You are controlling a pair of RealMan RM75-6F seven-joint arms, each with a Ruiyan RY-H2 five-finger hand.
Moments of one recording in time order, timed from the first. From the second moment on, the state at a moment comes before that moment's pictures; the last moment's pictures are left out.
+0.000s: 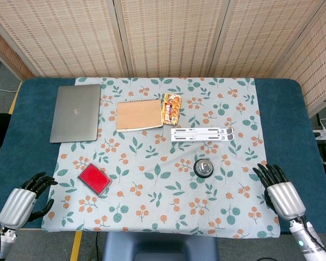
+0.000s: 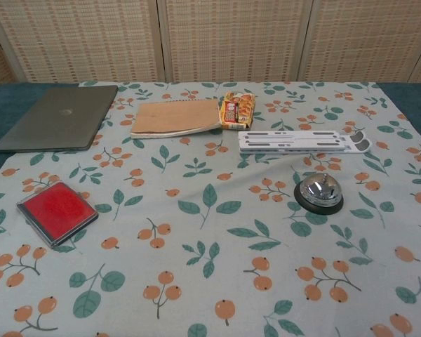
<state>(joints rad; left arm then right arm) -0.15 -1.15 0.06 -1.54 1.71 1.50 -0.08 0.15 -1.20 -0.05 -1.51 -1.62 1.36 -0.16</state>
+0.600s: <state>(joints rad) -0.15 -1.14 0.05 -1.54 1.71 1.52 -0.11 0.34 -1.39 -0.03 -1.31 -1.71 1.18 -0.05</state>
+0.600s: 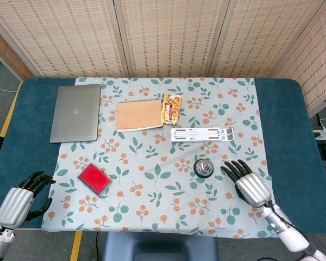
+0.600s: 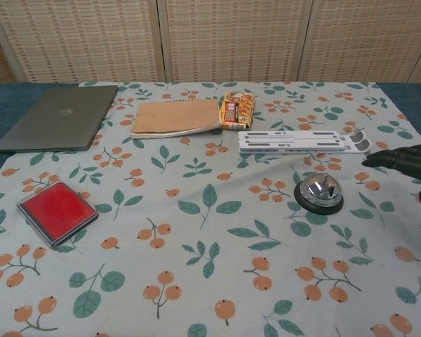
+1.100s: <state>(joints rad) -0.14 -1.14 0.06 -1.53 1.72 1.54 -0.13 0.54 -1.62 0.04 -1.15 -1.66 1.01 -0.02</state>
